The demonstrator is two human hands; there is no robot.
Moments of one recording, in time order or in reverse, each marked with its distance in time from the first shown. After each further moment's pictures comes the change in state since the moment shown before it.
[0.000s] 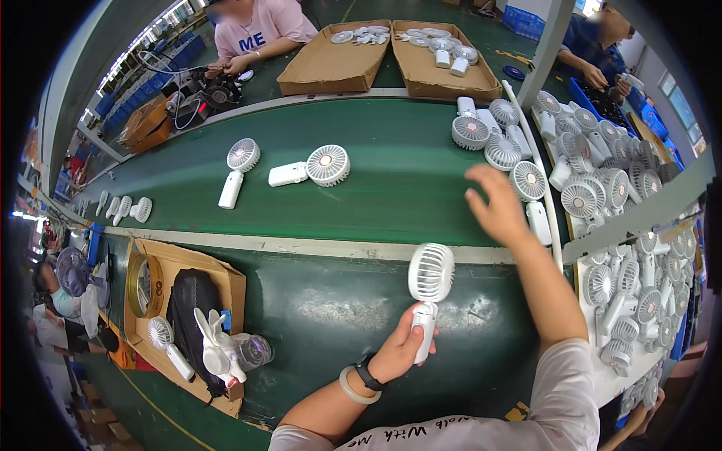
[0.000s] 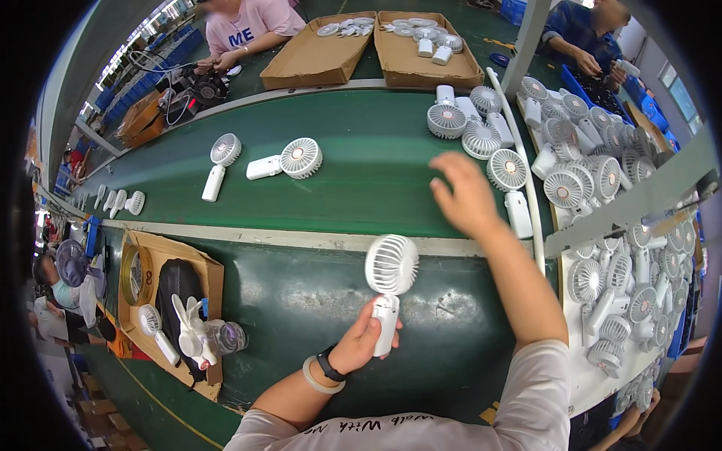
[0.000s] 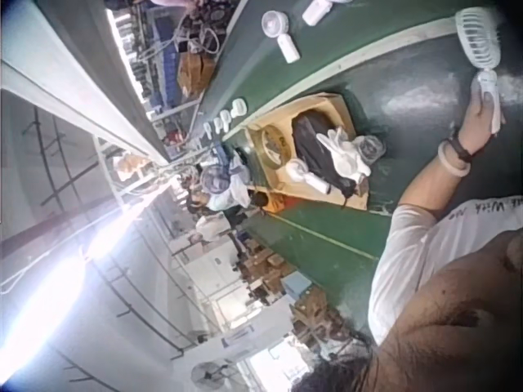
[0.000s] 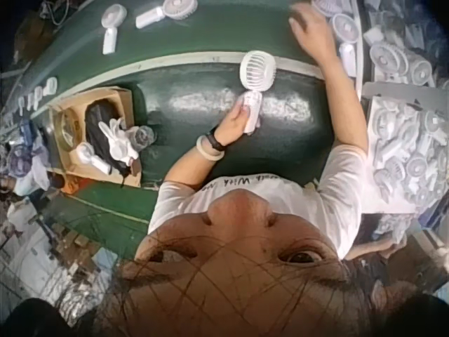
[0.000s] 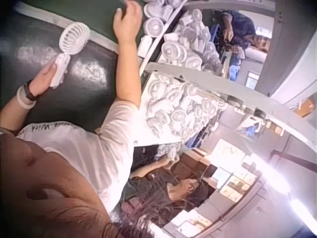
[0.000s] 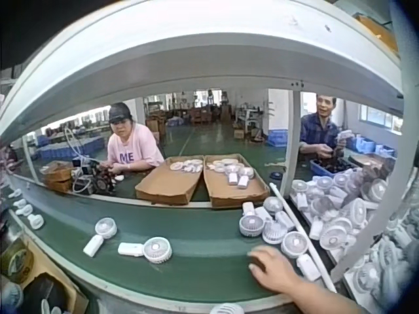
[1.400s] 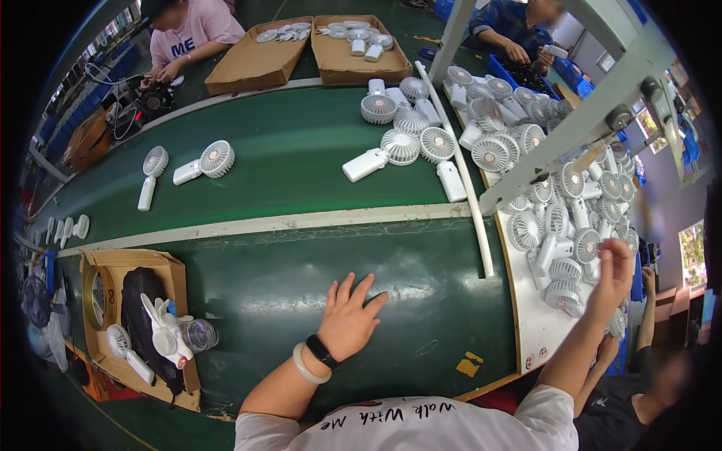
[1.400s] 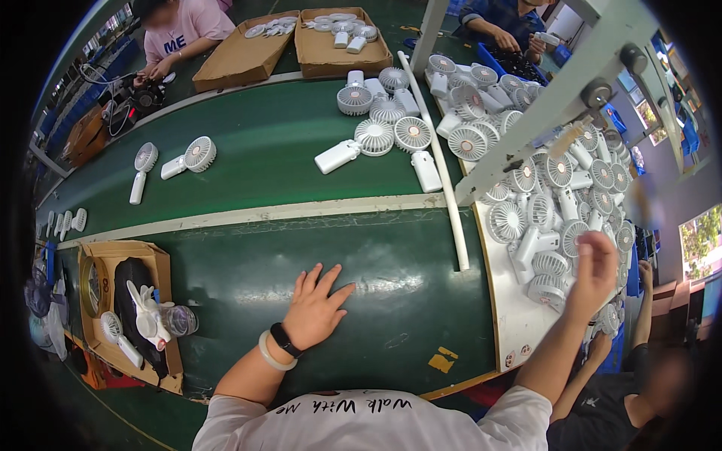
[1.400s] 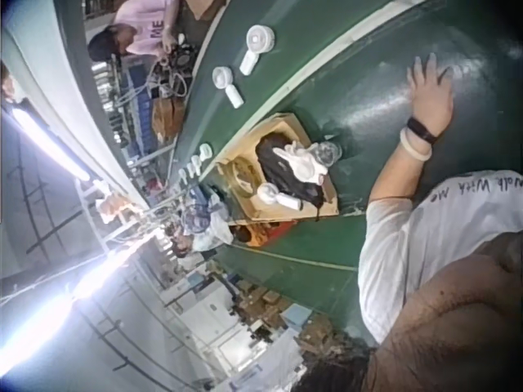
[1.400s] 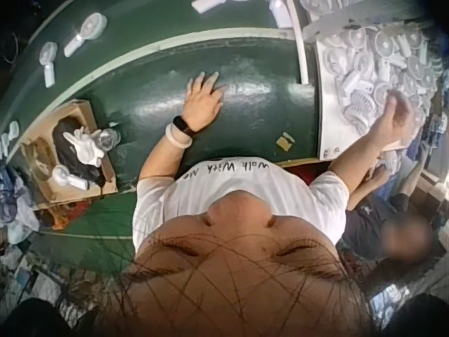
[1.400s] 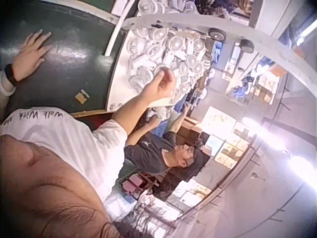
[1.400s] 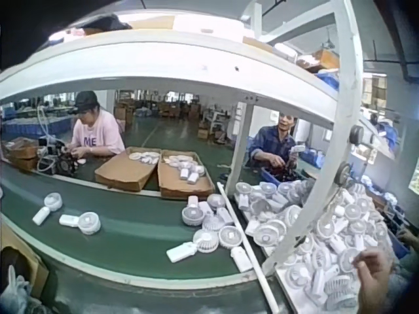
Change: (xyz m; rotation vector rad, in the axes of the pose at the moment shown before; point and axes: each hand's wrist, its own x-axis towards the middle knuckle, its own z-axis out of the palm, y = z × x) left_hand -0.014 0.015 0.044 1.545 -0.037 0.317; right_hand -0.211 -0.066 -0.287 0.016 0.628 0.464
